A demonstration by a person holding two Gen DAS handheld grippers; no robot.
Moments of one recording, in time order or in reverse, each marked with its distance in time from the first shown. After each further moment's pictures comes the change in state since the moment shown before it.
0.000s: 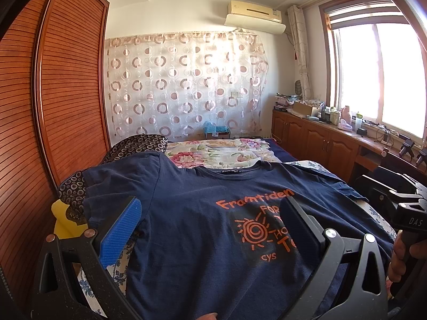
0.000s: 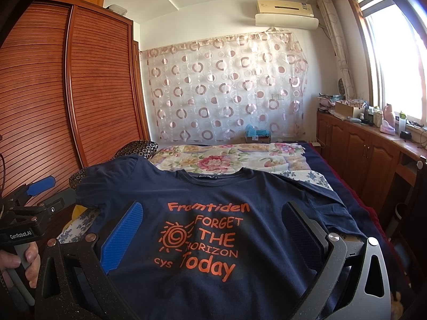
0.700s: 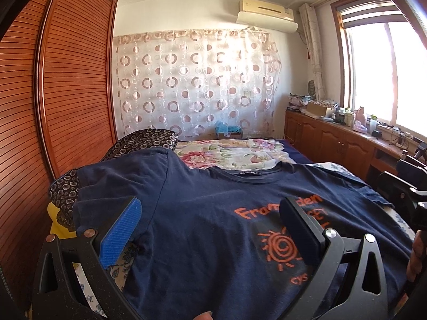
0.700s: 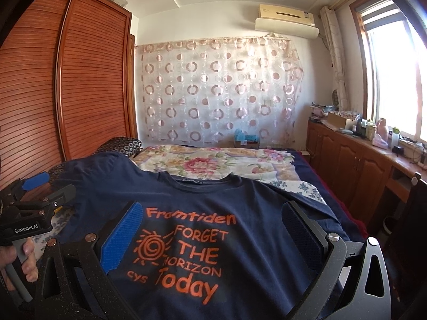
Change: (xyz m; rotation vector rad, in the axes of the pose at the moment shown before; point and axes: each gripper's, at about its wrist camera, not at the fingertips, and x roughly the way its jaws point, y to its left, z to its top) left arm 0.067 0.021 -0.009 -0.013 0.003 0.065; right arm 0.048 0.008 0.006 -0.080 -0.004 -0.088
